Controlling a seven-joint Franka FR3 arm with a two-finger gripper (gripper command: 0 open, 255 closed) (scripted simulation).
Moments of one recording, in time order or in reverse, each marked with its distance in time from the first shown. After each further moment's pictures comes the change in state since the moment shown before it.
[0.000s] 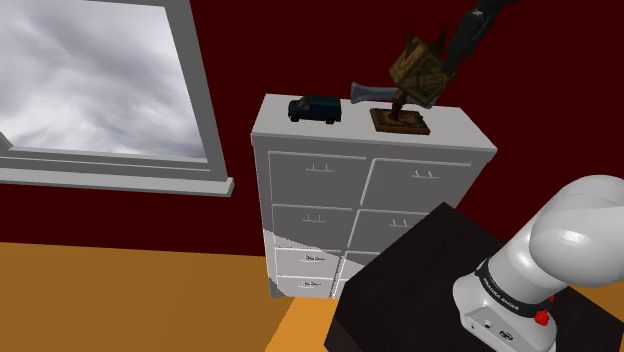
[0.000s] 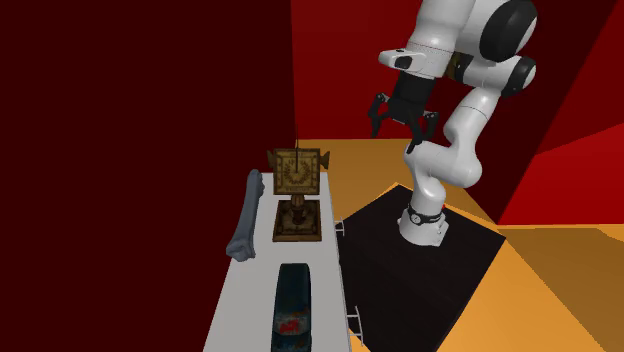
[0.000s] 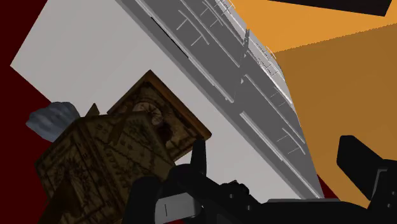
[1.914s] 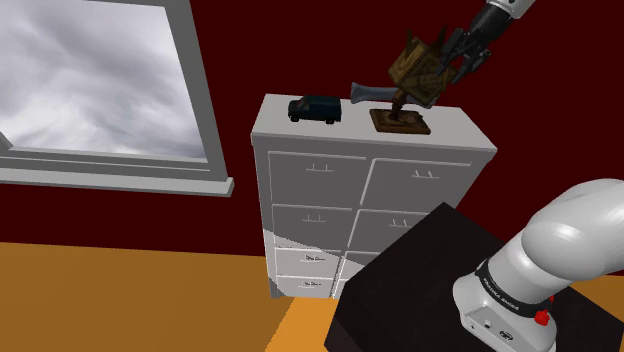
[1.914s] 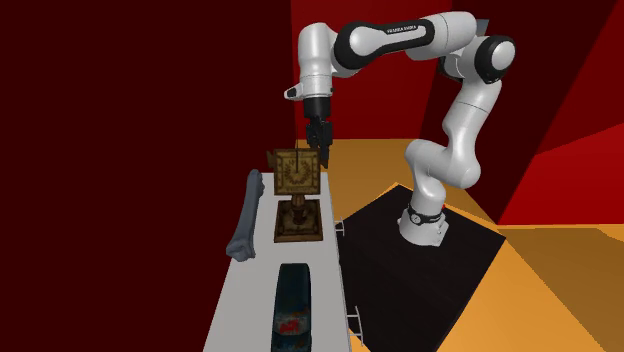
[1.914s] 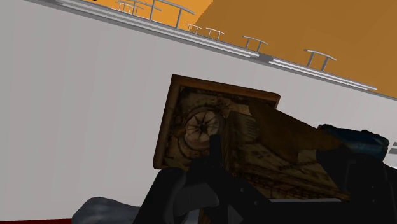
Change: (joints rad) arm -0.130 0.376 -0.471 0.085 0.314 0.188 -0.041
